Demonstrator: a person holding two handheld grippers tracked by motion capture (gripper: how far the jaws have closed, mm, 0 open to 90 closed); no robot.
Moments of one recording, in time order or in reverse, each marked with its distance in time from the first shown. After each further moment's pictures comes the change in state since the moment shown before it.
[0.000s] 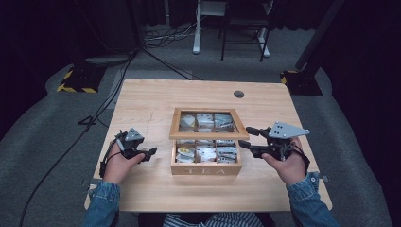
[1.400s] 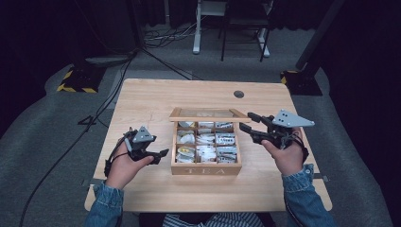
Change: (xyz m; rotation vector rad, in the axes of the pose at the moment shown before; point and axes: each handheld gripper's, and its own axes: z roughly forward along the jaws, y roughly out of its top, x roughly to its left) left arm -0.049 0.037 -0.029 -0.055 -0.091 0.122; right arm -0.011 0.026 0.003 -0.123 -0.085 0.025
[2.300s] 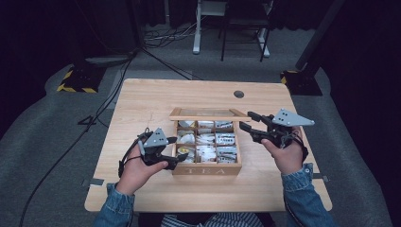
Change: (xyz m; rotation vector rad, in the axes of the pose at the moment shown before) left arm -0.049 0.034 0.000 -0.136 -0.167 0.075; right arm -0.001 0.001 0.001 0.000 -0.005 0.001
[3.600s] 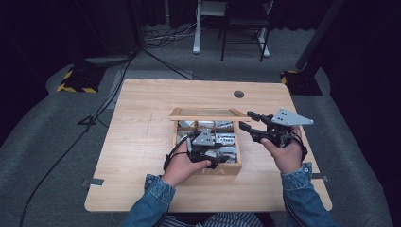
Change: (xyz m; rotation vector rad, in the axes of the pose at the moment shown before) left arm -0.038 0.036 0.110 0.012 -0.212 0.051; right arm -0.002 -0.001 0.002 0.003 0.002 -0.002
